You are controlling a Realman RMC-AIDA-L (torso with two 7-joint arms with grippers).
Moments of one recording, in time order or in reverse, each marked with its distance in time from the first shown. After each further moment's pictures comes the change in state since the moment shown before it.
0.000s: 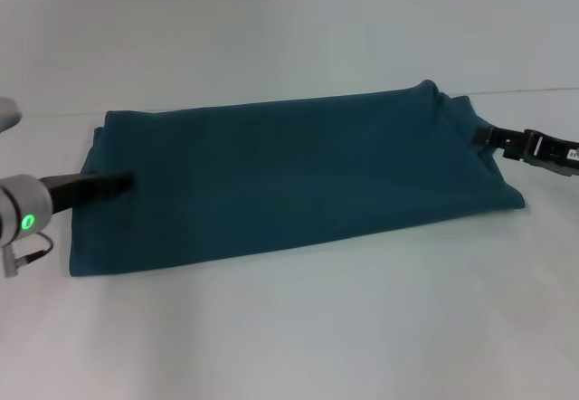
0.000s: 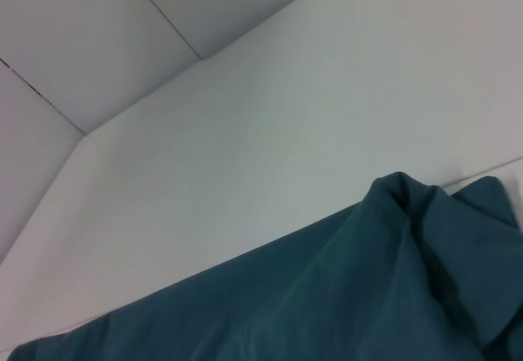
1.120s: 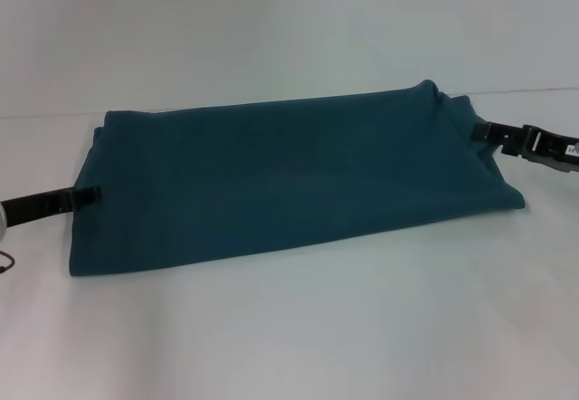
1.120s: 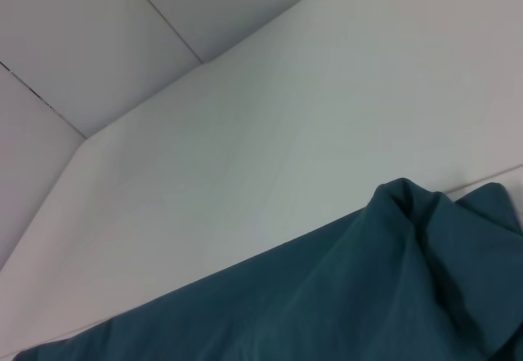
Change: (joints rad) left arm 0.052 0.040 -0.080 0.068 0.102 0.157 -0.167; right arm 0.008 0.000 0.000 -0.001 -0.001 0.005 0.009
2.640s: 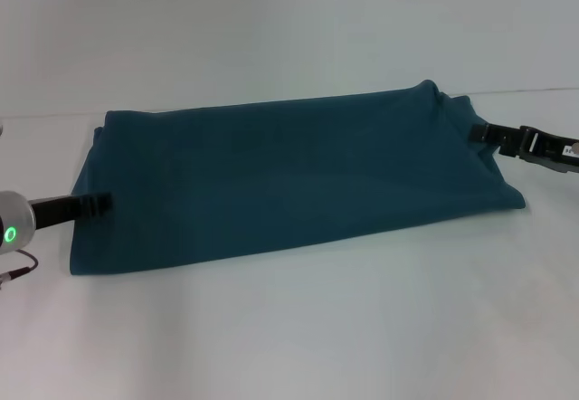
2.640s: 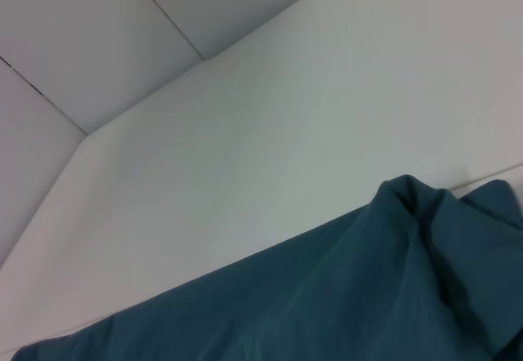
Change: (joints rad) left arm -0.053 -0.022 0.013 -0.076 0.041 -0.085 0.033; right arm 0.004 0.000 -0.002 0.008 -0.001 0.004 -0.005
